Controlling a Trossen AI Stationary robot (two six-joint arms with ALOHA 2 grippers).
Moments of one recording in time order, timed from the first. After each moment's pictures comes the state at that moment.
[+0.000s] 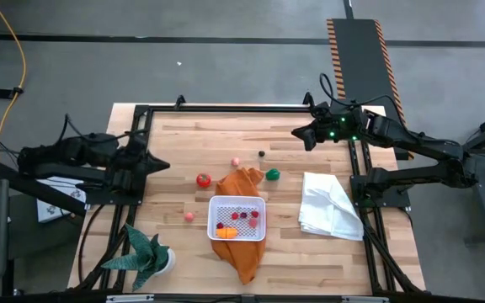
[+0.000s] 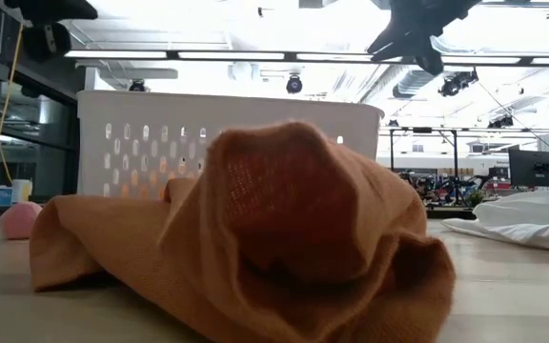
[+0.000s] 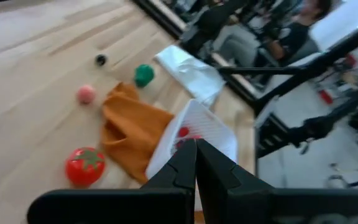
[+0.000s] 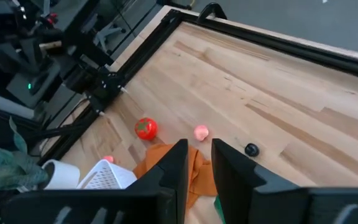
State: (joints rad) left arm 0.07 0.38 0.71 -0.73 -0.06 -0.72; right arm -0.39 0.99 0.99 -0.51 -0.09 0.60
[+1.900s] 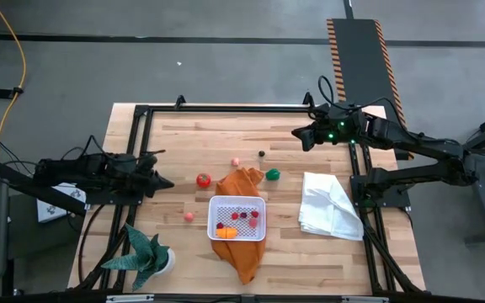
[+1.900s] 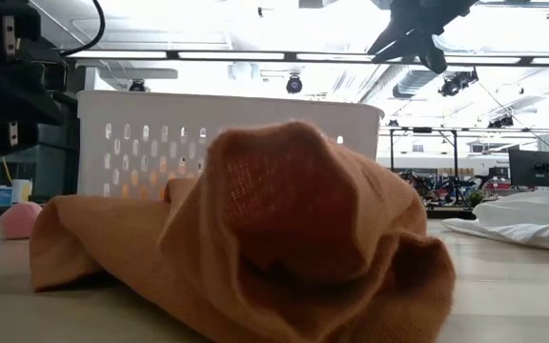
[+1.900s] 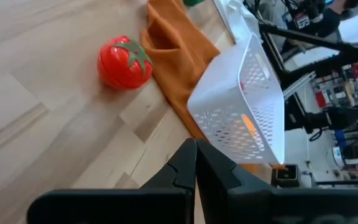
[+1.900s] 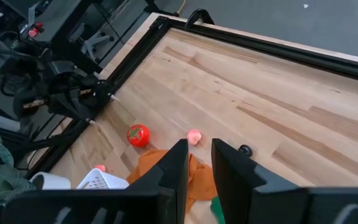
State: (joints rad) left arm 0.07 0.07 0.26 -0.73 0.03 -0.97; right arm -0.33 0.99 0.99 -0.51 0.02 0.65
